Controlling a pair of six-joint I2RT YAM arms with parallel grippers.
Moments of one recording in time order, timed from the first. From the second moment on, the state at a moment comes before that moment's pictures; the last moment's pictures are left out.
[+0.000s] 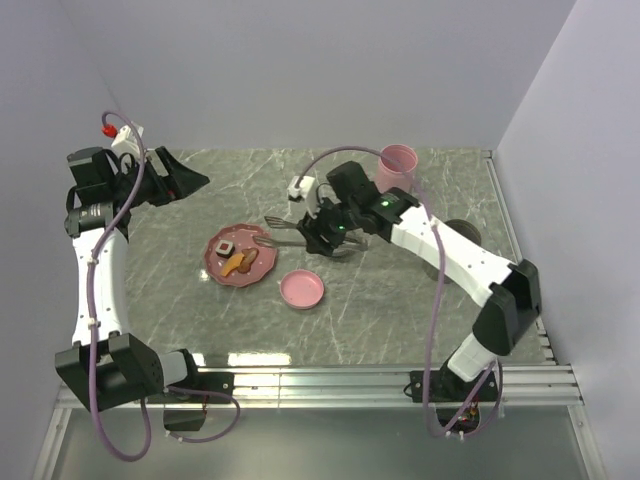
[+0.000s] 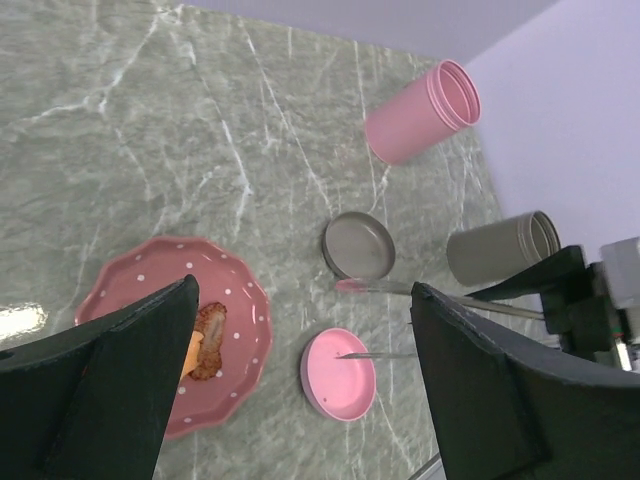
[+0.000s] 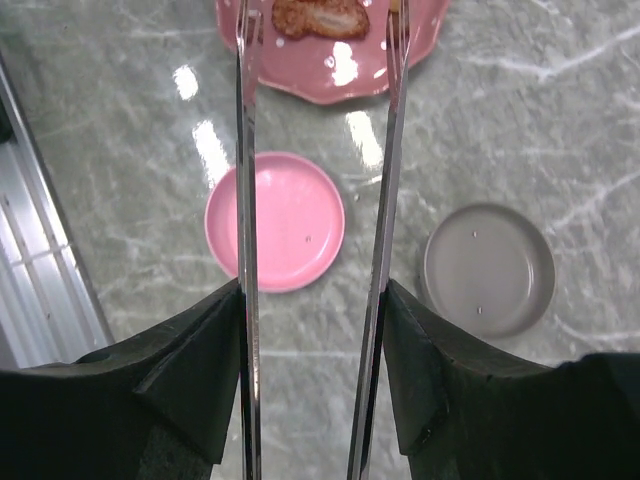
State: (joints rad) left arm 0.29 1.23 1.27 -0.48 0.84 -0.31; right arm 0.74 1.57 1.48 -0.70 -0.38 -0.32
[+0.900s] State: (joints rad) left arm 0.37 1.27 1.32 -0.53 0.83 -0.24; right arm 0.90 2.12 1.93 -0.68 -0.27 -0.27
